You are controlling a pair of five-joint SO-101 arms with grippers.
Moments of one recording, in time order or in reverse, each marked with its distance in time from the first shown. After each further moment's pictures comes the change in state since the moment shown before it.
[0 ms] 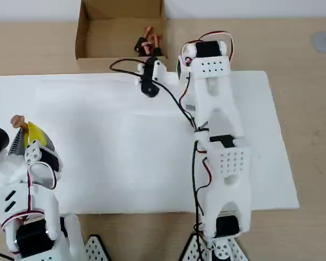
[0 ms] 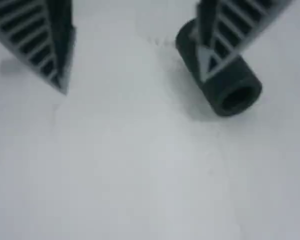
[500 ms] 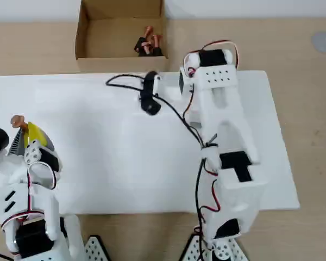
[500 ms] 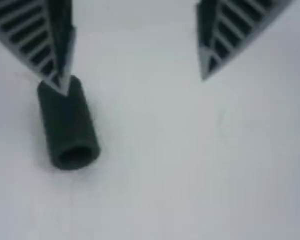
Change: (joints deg) left arm 0.0 0.0 0.0 0.0 0.0; right arm -0.7 -22.7 30.4 -1.1 3.2
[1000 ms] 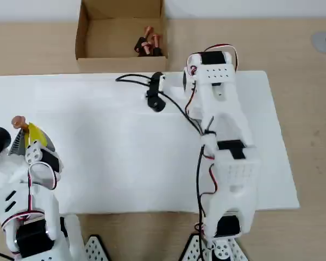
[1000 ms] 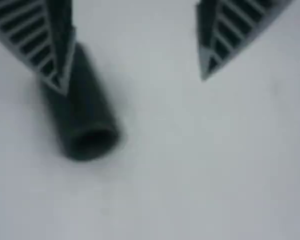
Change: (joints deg) left arm 0.0 0.0 0.0 0.6 -1.4; right arm 3.5 15.4 -10.4 -3.2 0.8
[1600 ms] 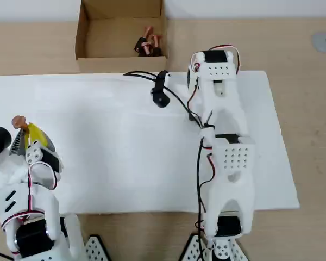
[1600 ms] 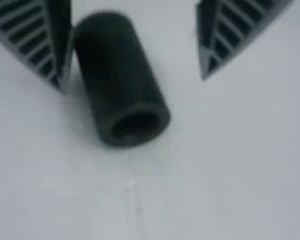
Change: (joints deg) left arm 0.0 0.0 0.0 0.0 -0.2; right arm 1.5 11.2 -11.7 3.5 0.0
